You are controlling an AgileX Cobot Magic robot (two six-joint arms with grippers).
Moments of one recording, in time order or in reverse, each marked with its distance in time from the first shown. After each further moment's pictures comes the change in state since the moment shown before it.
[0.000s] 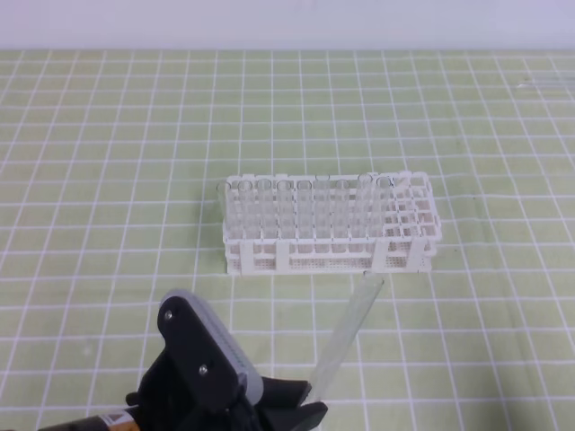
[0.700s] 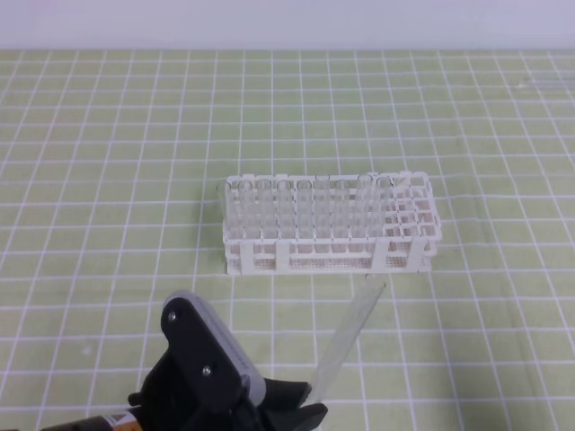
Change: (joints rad) left arm -0.001 0.010 0.000 0.007 0.002 -0.001; right arm 0.000 0.000 0.000 0.638 -0.131 0.002
